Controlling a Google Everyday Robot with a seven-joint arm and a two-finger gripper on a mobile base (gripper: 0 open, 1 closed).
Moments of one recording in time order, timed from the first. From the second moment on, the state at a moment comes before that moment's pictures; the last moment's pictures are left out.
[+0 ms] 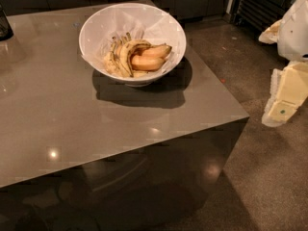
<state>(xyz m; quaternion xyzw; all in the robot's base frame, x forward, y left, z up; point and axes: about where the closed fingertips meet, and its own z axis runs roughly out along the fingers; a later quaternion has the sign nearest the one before) 0.438 -0.217 0.976 -0.60 0.78 -0.03 0.16</state>
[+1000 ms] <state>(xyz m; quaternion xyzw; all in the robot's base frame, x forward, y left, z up) 0.480 -0.187 1.001 -0.66 0.74 -0.05 0.16</state>
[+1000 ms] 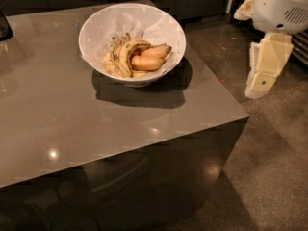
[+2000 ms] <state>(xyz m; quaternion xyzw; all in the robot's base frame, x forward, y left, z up) 0.514 -0.165 1.014 -0.68 0.71 -0.07 0.17</state>
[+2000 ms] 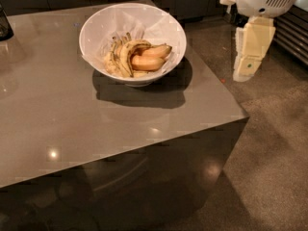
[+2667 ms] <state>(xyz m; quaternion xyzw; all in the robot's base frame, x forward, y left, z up) 0.565 -0.130 1.031 -0.72 0.66 -0.11 0.16</state>
